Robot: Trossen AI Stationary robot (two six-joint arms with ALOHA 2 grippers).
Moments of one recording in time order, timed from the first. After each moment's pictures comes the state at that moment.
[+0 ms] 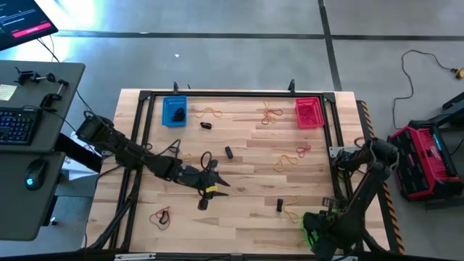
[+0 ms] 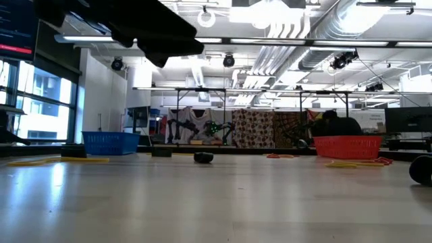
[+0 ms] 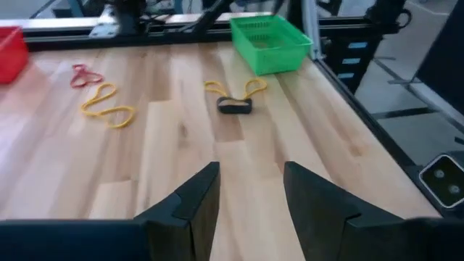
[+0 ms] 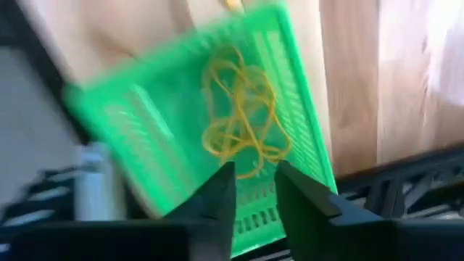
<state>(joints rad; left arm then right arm) -0.37 1.54 0.72 0.41 -0.17 -0.10 1.03 1.75 1.36 -1.29 -0.08 1.28</state>
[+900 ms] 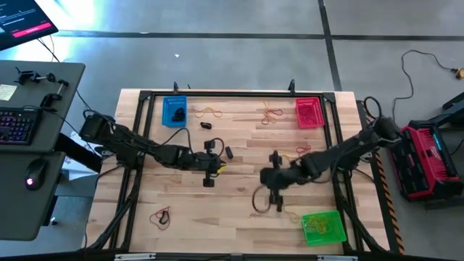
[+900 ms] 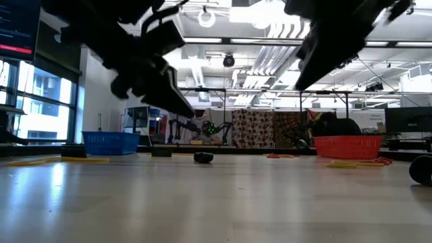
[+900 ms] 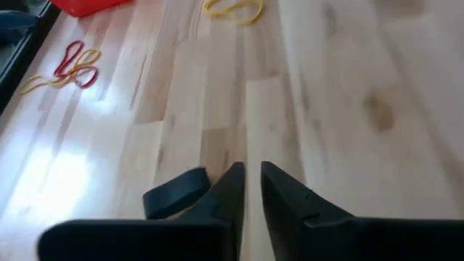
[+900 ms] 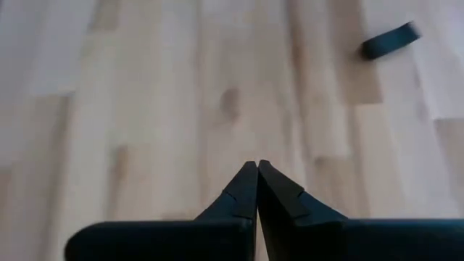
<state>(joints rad) -0.19 1.58 0.72 0.16 -0.34 0.11 0.37 1.49 0.98 -0.46 0.22 0.35</state>
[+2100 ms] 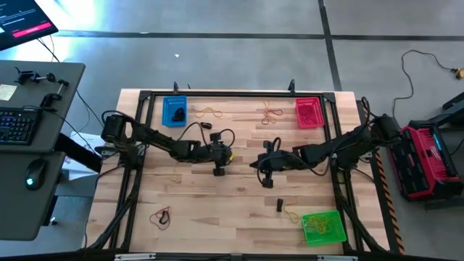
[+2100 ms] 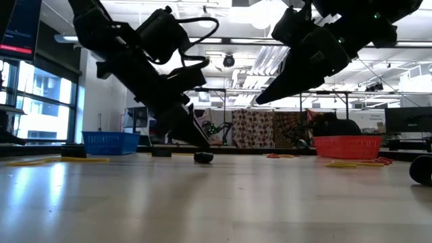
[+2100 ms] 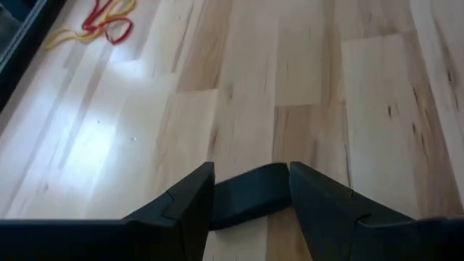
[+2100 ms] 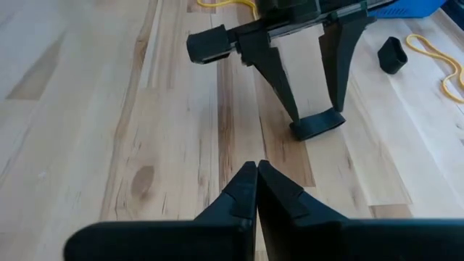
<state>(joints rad) -0.03 1.79 0.78 0.28 -0.35 0.14 0.19 1.48 0.69 0.16 0.23 0.07</state>
